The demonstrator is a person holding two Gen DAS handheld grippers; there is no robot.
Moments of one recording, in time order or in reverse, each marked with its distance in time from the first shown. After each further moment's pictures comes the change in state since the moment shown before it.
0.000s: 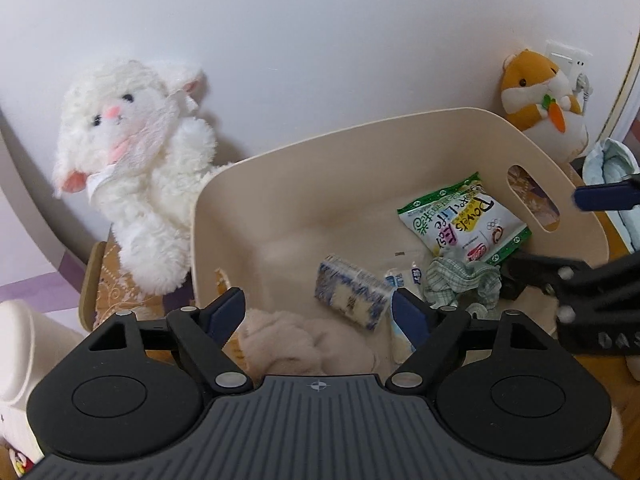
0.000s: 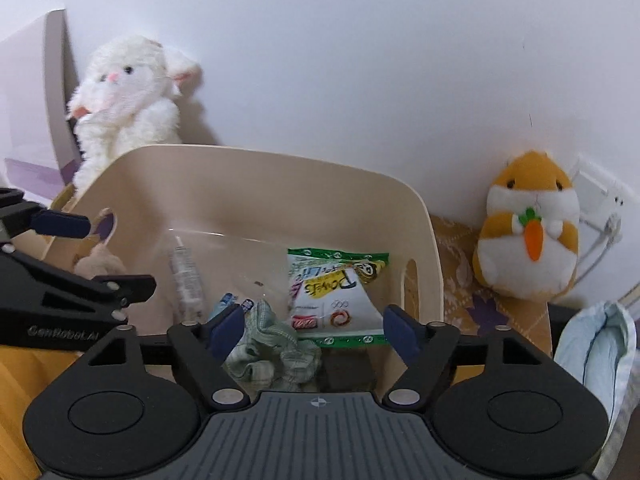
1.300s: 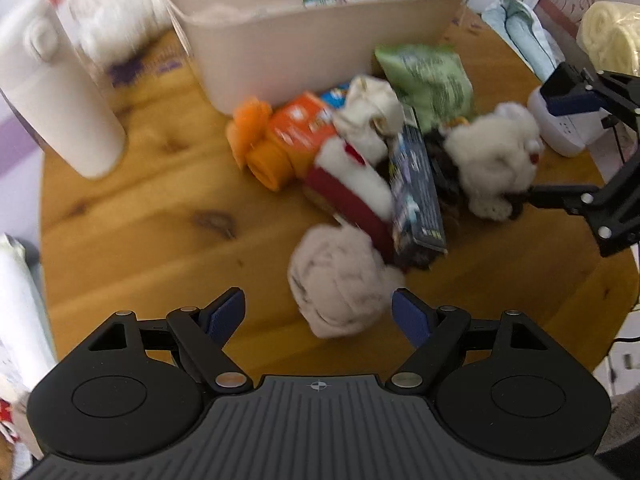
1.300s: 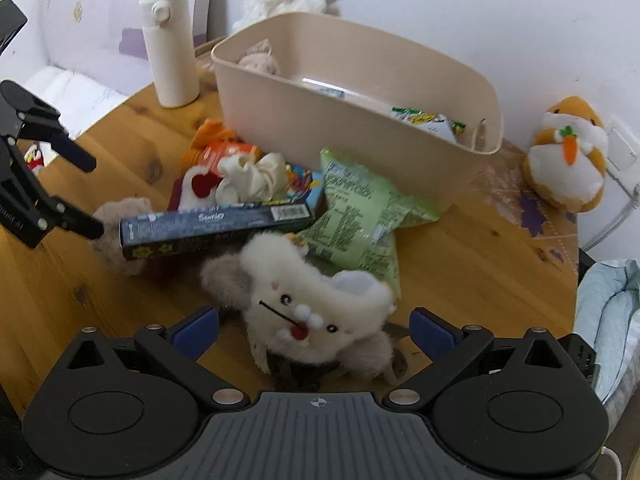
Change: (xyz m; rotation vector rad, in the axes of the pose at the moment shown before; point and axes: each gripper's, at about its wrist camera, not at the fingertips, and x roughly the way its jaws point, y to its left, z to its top) left arm -0.078 0.002 -0.186 0.113 0.311 -0.256; right arm -0.089 0.031 -0.156 -0.222 0.147 0.150
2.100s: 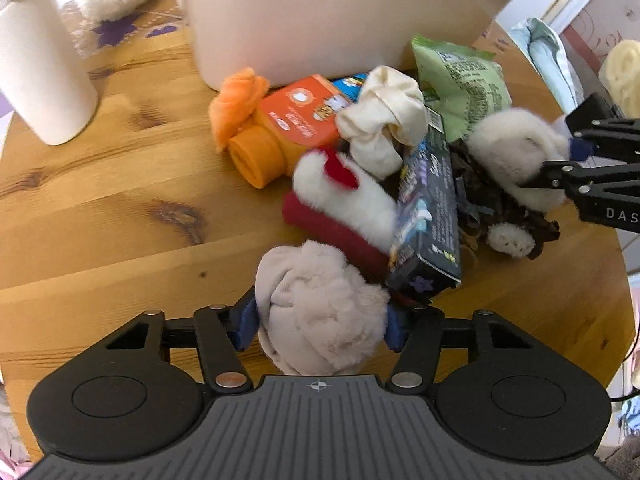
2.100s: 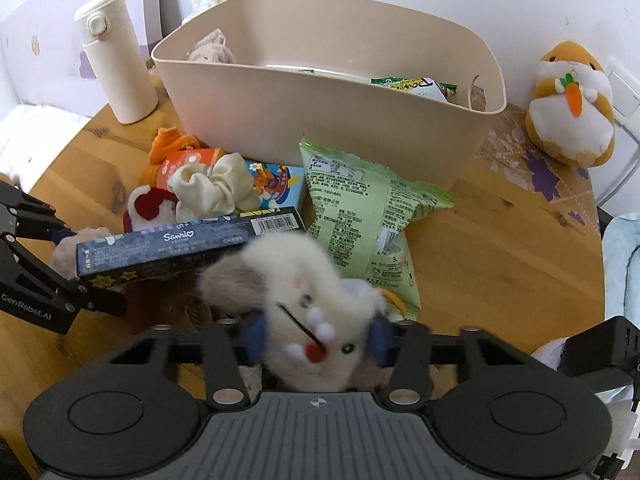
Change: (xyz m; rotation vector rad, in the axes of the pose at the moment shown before) left arm 0.049 0.005 0.013 -0.137 -0.019 -0.036; right arm 0.037 -0.019 0.009 0.180 0.020 0.013
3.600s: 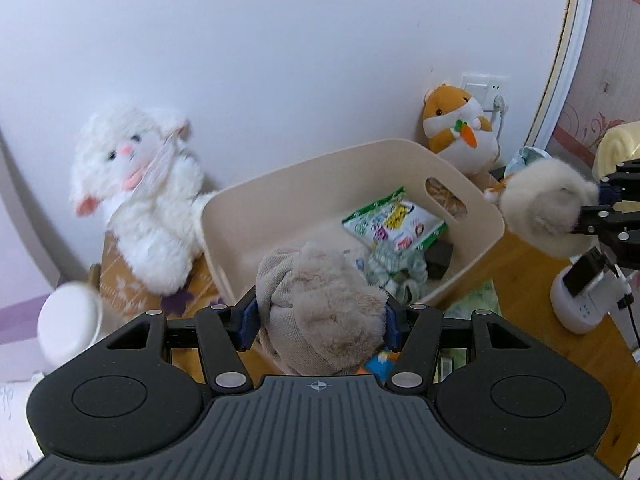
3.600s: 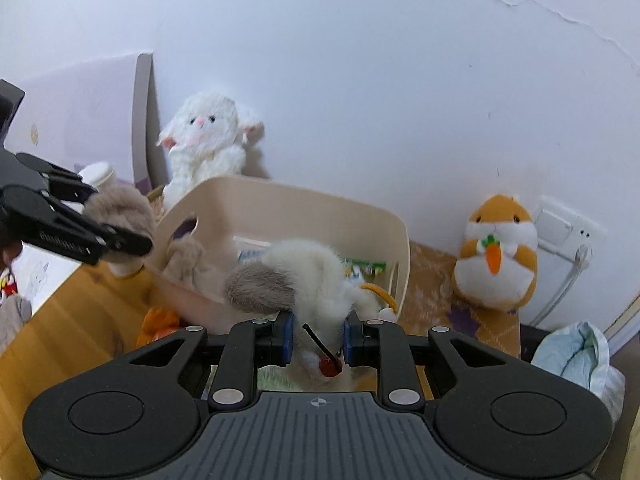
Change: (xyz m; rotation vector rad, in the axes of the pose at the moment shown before) left arm -0.115 -0.011 0.131 0.160 -0.412 0.106; right arm -0.102 -0.033 0.088 0.018 -0.345 -0.105
